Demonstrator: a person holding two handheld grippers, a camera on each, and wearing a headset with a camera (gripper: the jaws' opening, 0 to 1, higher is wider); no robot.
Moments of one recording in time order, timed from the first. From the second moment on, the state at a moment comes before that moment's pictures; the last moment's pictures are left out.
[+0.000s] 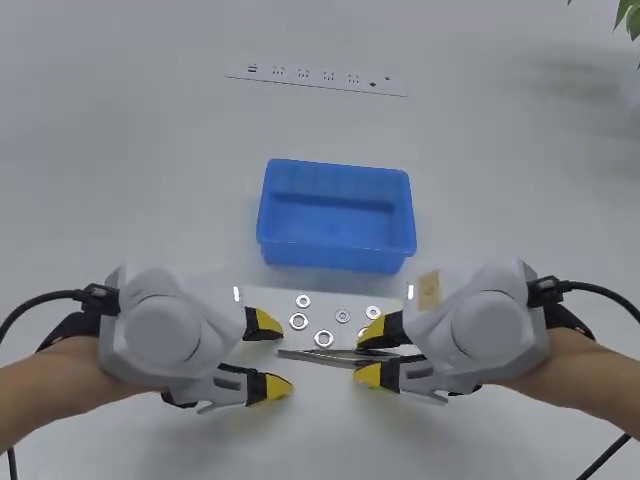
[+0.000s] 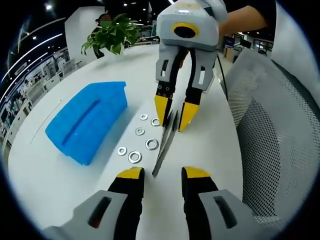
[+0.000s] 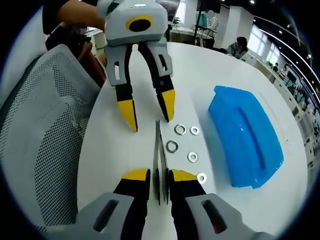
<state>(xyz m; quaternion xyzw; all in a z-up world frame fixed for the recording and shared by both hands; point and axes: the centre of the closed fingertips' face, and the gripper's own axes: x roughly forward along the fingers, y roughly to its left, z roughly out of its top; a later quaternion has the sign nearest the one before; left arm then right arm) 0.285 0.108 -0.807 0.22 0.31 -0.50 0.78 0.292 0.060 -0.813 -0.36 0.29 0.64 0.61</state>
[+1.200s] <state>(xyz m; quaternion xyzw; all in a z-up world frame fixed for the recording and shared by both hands) 0.272 0.067 -0.743 0.24 0.26 -0.55 0.75 0.284 0.050 -0.794 -0.39 0.22 0.65 0.61</state>
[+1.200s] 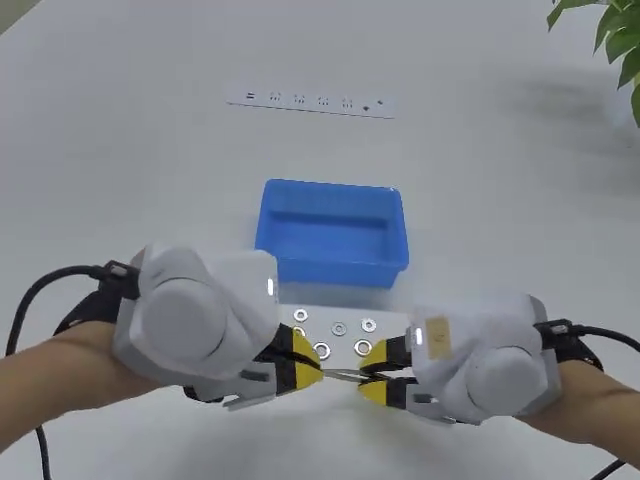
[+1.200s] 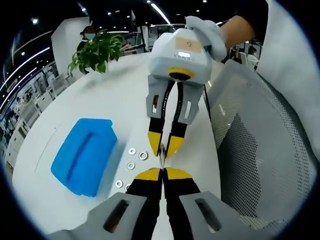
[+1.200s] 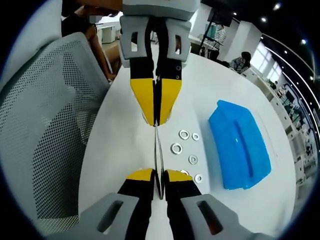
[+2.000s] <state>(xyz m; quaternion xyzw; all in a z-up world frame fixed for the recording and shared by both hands) 0.290 -0.004 -0.721 0.17 0.15 -0.59 0.78 0.294 0.025 -0.779 -0.32 0.21 0.65 0.66</state>
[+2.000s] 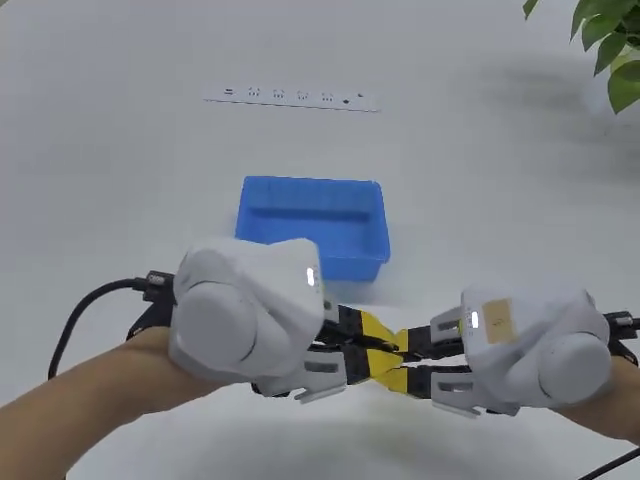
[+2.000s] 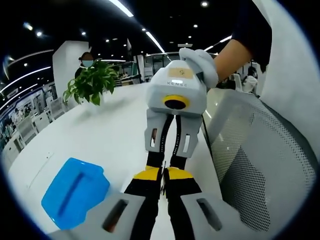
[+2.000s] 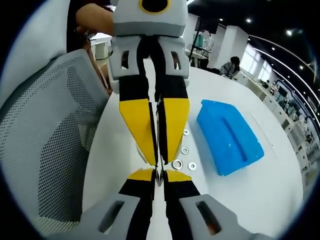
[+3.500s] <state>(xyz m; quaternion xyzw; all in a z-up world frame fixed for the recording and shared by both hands) 0.289 0.077 -0.709 0.17 0.15 -0.53 0.82 0.275 0.064 -0.772 -0.24 0.22 0.64 0.69</state>
